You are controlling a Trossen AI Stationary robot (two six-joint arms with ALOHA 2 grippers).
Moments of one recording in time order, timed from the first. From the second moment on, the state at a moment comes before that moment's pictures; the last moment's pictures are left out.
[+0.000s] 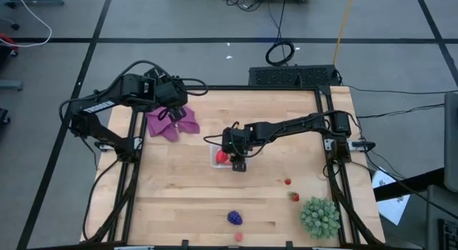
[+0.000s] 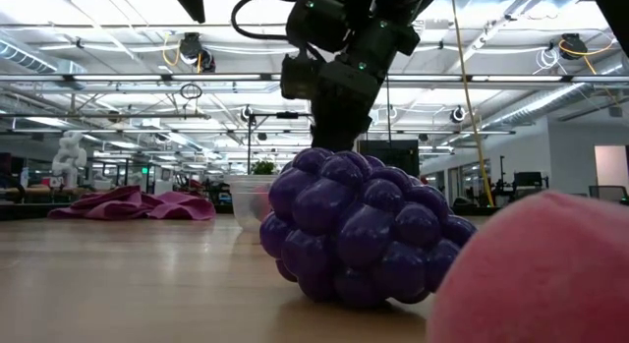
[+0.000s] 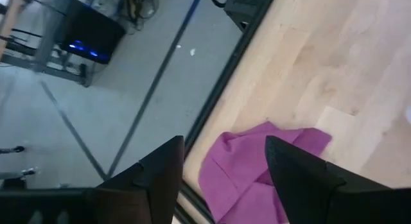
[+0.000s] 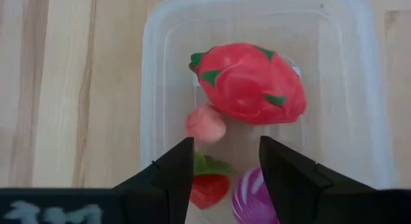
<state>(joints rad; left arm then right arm) 0.14 1.45 1.84 -1.57 -0.65 -0.18 -0.02 1.96 1.40 -0.52 -0.13 0.02</state>
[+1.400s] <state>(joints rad) -0.53 1.92 1.84 -1.11 -0.08 -0.53 -0.07 1.25 1.43 -0.68 0.21 -0.06</state>
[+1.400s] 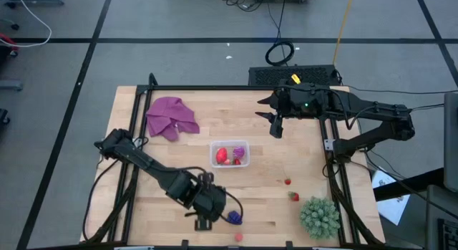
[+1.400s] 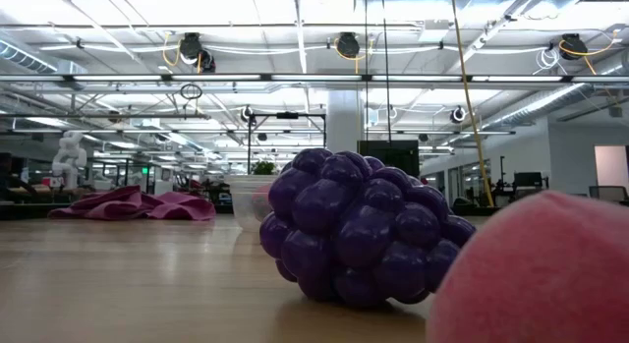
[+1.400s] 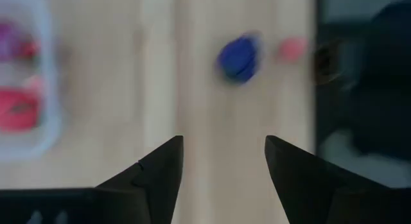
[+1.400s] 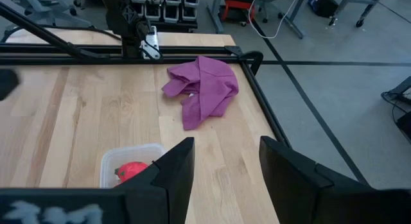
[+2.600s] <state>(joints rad) -0.50 2.20 1.84 -0.83 -0.02 -0.22 -0.07 1.25 1.43 -0.61 0.21 -0.06</state>
